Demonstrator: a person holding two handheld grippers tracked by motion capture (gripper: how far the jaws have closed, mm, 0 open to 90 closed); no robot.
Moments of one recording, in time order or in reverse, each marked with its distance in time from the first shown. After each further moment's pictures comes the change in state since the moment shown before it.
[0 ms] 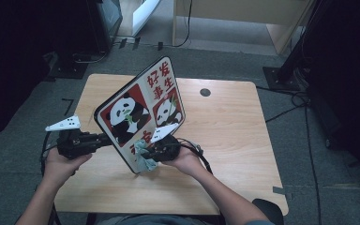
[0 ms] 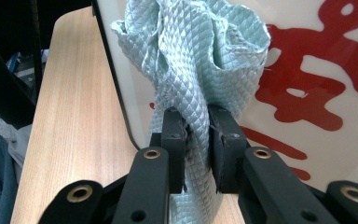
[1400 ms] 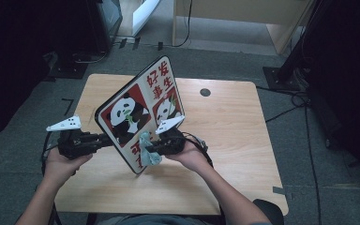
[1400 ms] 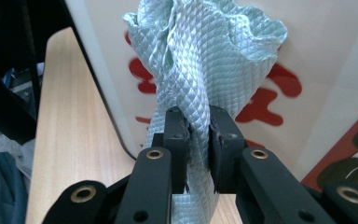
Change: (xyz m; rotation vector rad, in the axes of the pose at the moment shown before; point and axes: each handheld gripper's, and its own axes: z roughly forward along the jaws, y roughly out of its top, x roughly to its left) left arm 0.000 0.000 0.002 0.006 -0.009 0.009; right arm -0.007 0.013 -0.024 -0.005 -0.036 0.081
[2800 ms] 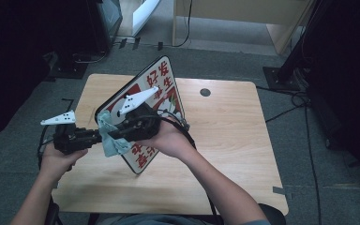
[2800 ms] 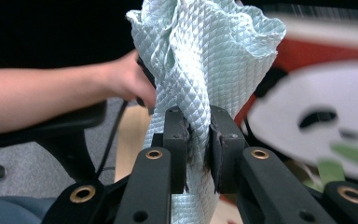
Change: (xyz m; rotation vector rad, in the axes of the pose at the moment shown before) left arm 0.022 0.003 -0.007 -0.008 -0.022 -0.034; right arm 0.079 0.135 -0.042 -0.085 0.101 -0.158
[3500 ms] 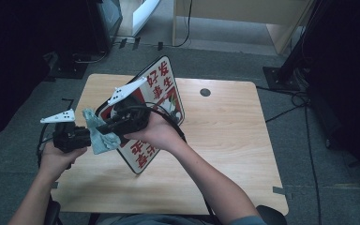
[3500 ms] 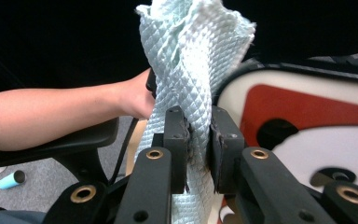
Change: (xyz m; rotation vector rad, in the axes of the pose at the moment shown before) left arm 0.005 0.000 -0.001 0.001 0.001 -0.004; right arm -0.011 0.019 0.016 -0.010 0.059 0.025
